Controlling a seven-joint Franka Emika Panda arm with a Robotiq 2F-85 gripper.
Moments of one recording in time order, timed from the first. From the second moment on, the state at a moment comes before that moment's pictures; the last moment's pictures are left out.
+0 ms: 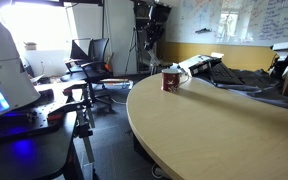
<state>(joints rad) -0.04 0.21 -0.06 -2.13 0.40 2.07 0.72</state>
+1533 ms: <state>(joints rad) 0.04 0.42 -0.13 -2.11 0.26 2.12 1.51</state>
